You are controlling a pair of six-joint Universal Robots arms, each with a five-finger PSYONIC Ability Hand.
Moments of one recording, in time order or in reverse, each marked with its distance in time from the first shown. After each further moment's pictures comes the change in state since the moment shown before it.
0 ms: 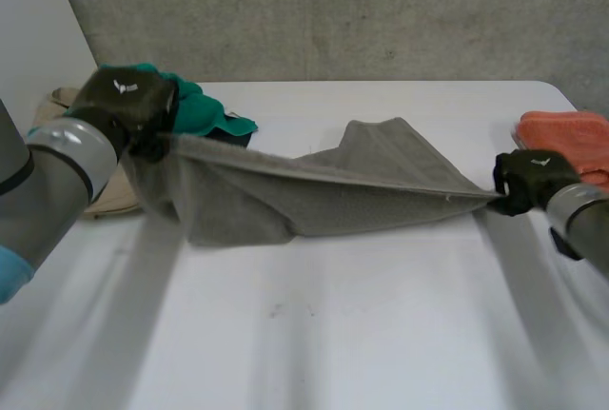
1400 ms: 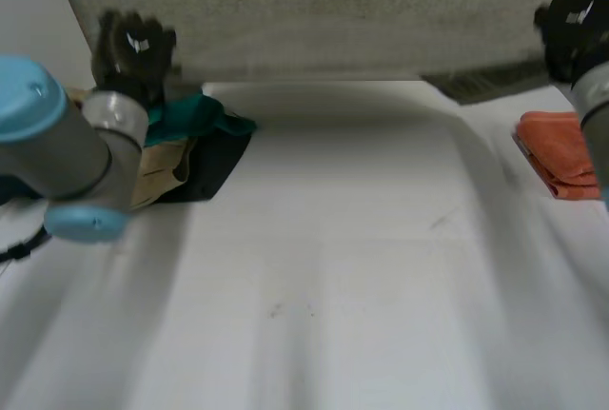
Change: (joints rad) left arm 0.012 -0.269 0.061 0.588 -0.061 0.286; right arm 0.104 -0.144 -0.170 -0.238 0.166 -0.513; left_hand 0.000 0.000 0.000 0.000 0.000; right_hand 0.000 0.000 0.000 0.005 0.018
